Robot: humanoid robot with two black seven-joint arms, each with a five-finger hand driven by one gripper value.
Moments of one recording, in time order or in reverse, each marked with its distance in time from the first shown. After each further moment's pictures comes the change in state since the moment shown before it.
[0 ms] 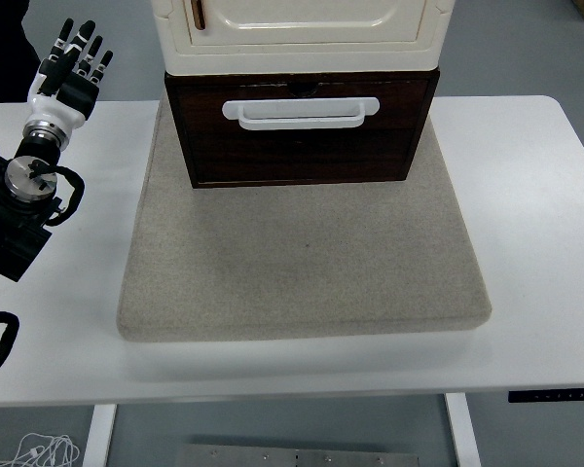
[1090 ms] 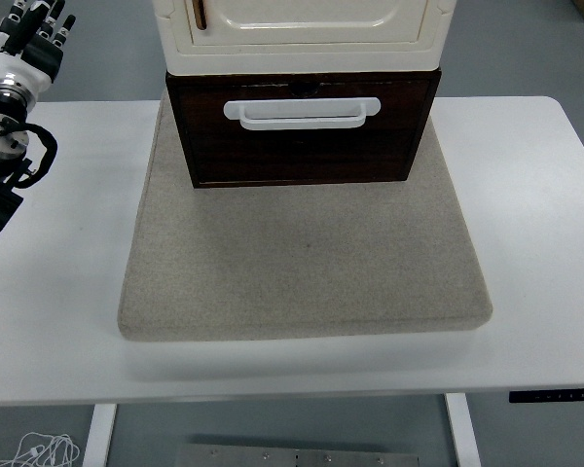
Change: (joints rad) left arm -0.111 0.094 0.027 -0.002 0.034 0.126 0.006; right arm 0.000 0.000 0.000 0.000 0.000 0.000 0.000
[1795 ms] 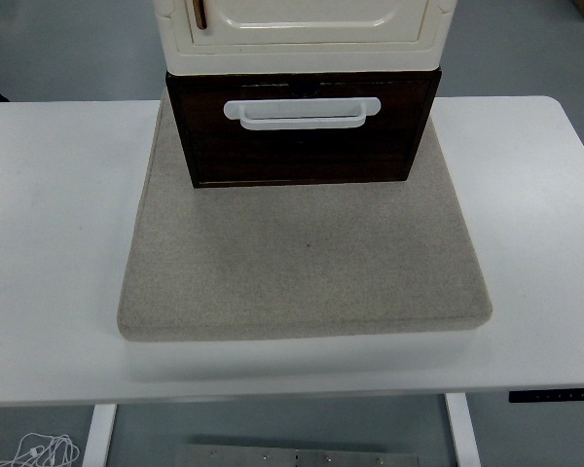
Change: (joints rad) left arm -0.538 0.376 0.306 -0.319 0.002 0.016 0.041; right arm 0.000 0.000 0.000 0.000 0.000 0.000 0.000
